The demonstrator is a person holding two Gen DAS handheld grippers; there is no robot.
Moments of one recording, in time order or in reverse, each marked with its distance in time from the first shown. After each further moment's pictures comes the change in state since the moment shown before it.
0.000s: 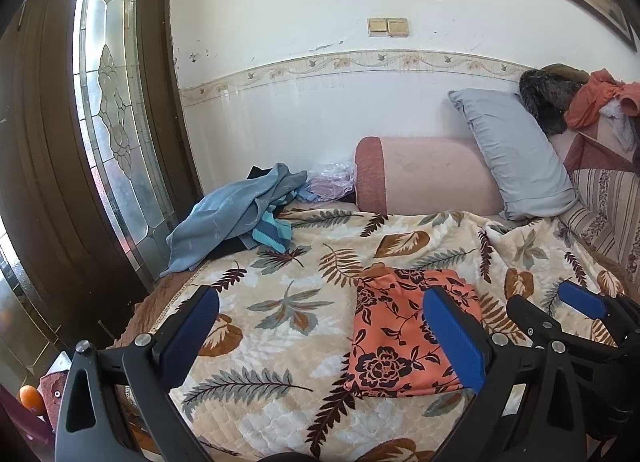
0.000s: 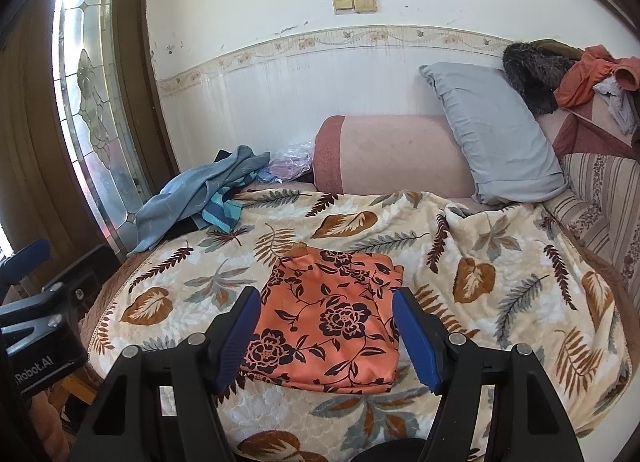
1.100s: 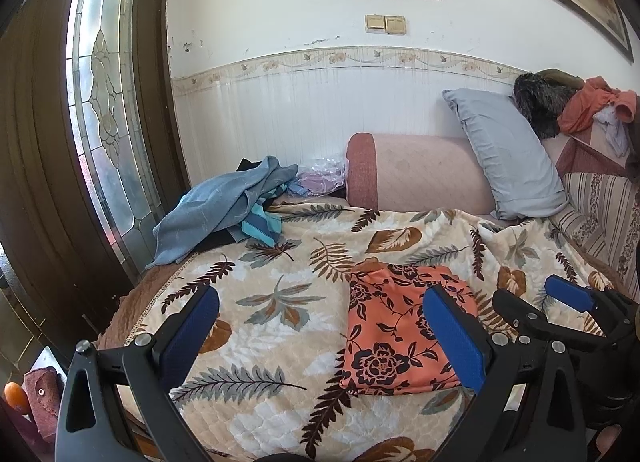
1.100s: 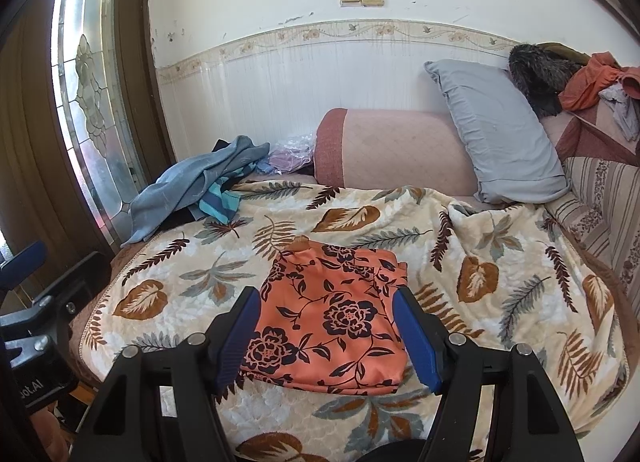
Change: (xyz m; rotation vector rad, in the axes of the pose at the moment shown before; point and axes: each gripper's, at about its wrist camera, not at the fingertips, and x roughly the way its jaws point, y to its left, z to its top) left arm 0.014 0.008 -0.011 -0.026 0.012 -0.047; right arm 0.014 0.012 -0.001 -0.021 0.018 -0.012
